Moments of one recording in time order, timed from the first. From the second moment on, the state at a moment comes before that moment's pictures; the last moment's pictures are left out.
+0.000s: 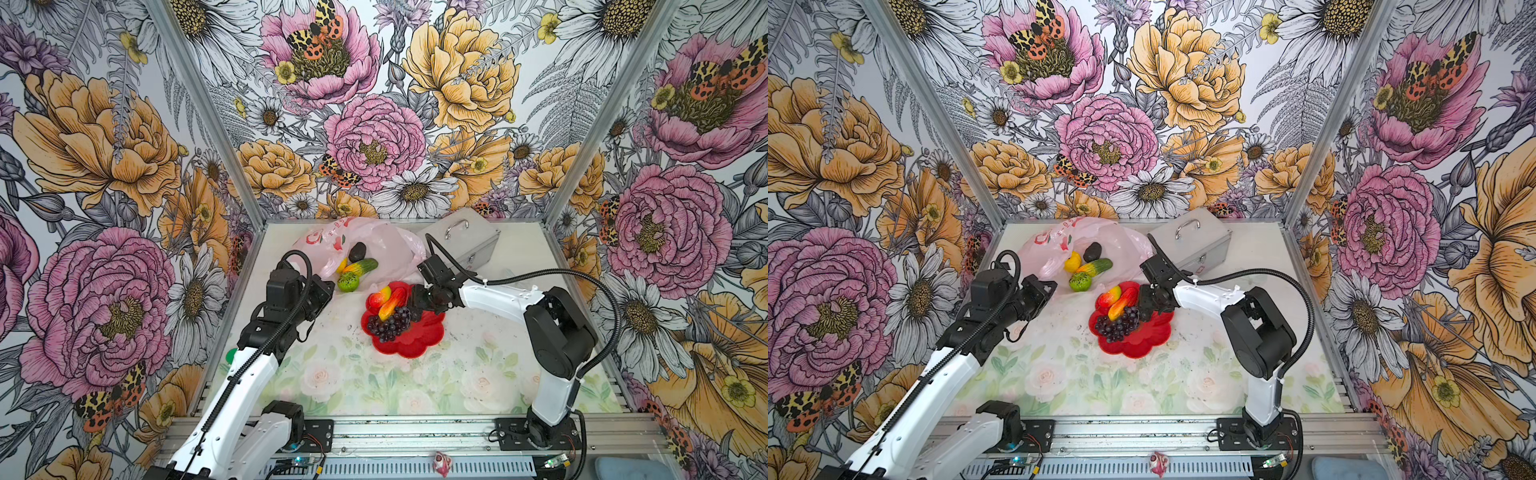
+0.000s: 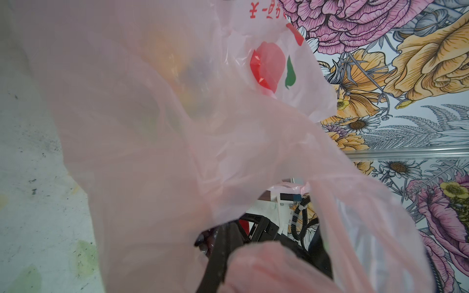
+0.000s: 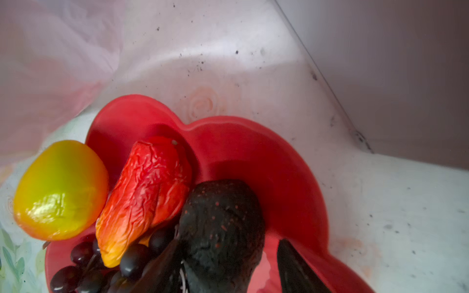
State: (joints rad) left arm -0.18 0.89 0.76 -0.42 0.21 -1.04; right arm 0.63 1.86 1.26 -0.48 -0.09 0.67
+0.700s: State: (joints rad) left arm -0.14 0.84 0.72 -0.42 0.25 -1.04; right arm 0.66 1.91 1.30 -0.54 -0.06 0.62
